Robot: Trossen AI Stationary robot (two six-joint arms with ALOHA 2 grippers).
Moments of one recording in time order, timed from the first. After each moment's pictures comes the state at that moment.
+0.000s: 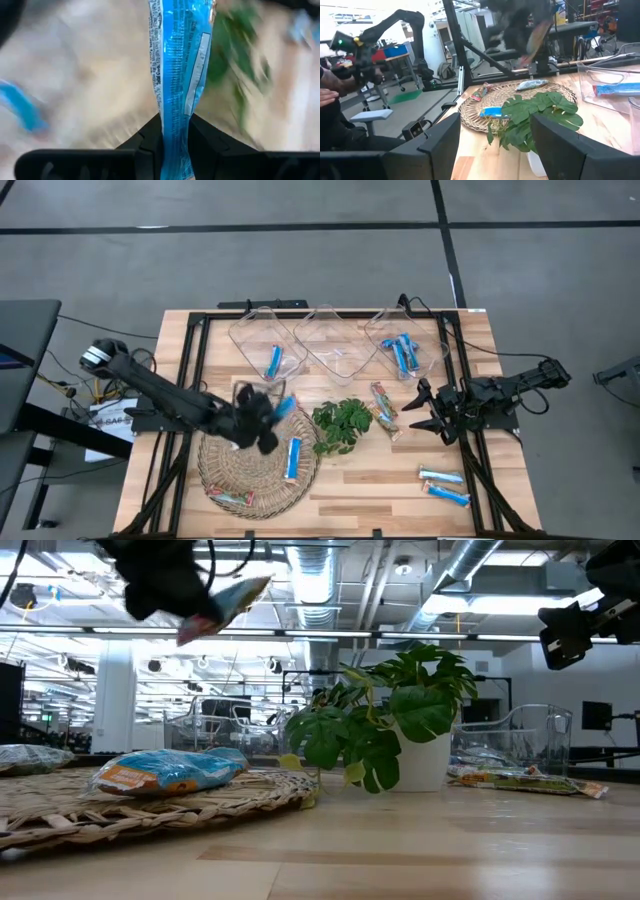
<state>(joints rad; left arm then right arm) -0.43 1.26 0.87 -0.46 -0.64 -0.78 0.33 0.03 0.01 0.01 0.03 0.18</state>
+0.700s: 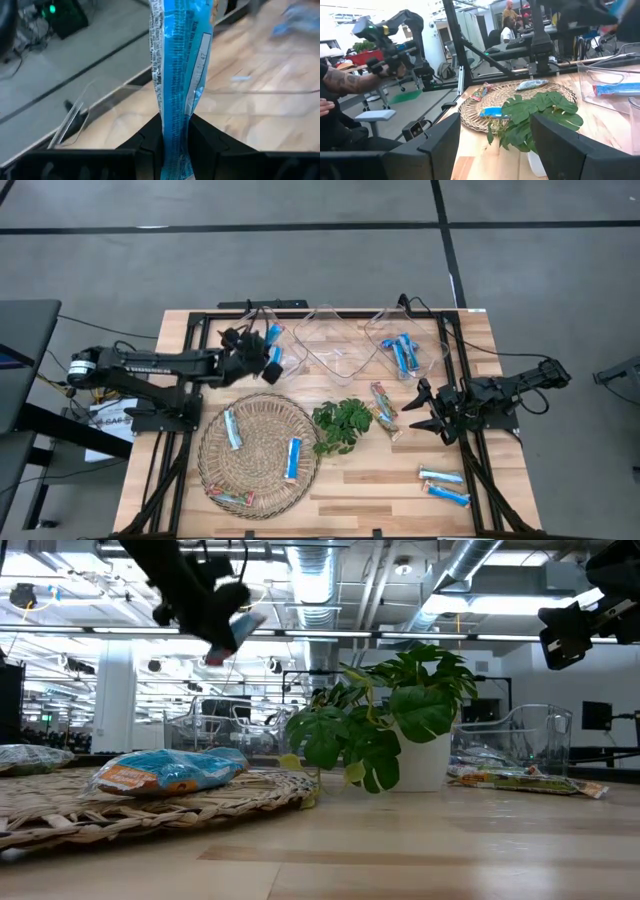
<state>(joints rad) 0.10 1.16 0.85 -0.46 -0.74 -0.42 0.33 0.03 0.01 0.01 0.03 0.18</state>
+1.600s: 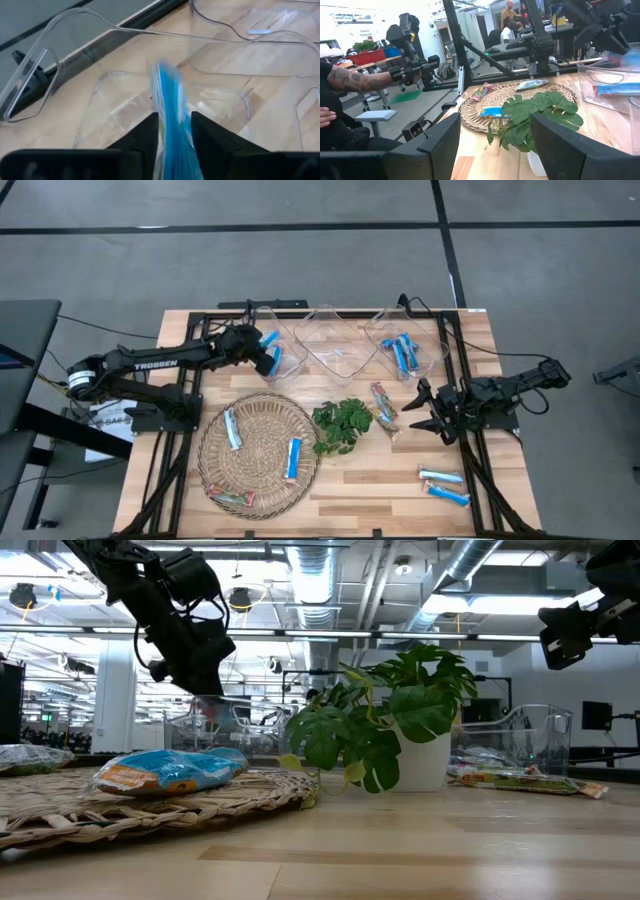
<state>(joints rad) 0.45 1.17 0.65 -0.27 -0.29 -0.28 0.33 0.03 0.01 0.01 0.03 0.18</state>
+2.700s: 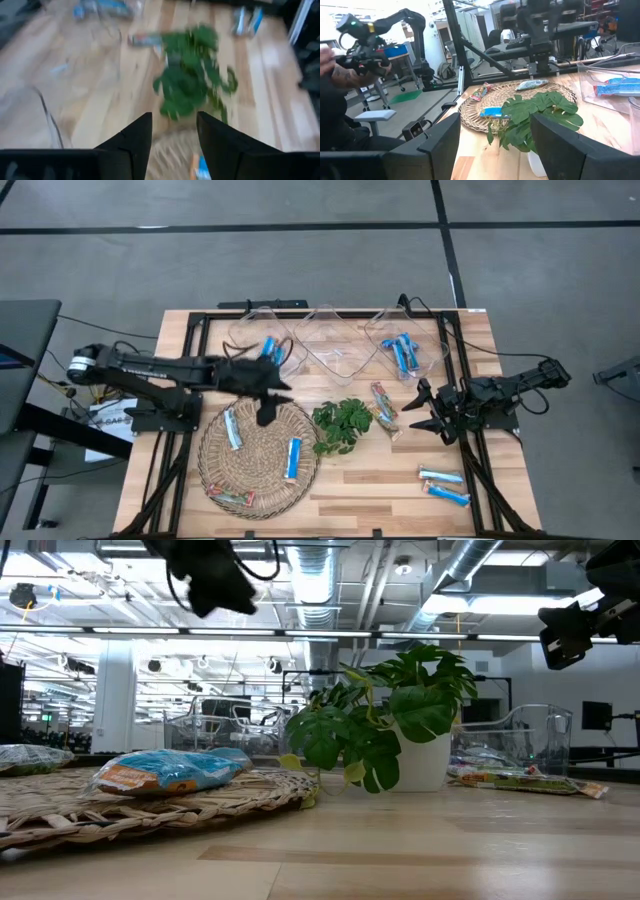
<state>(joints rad) -0.08 1.16 0.90 -0.36 -0.11 -0.25 0.33 0.03 0.01 0.01 0.03 0.18</state>
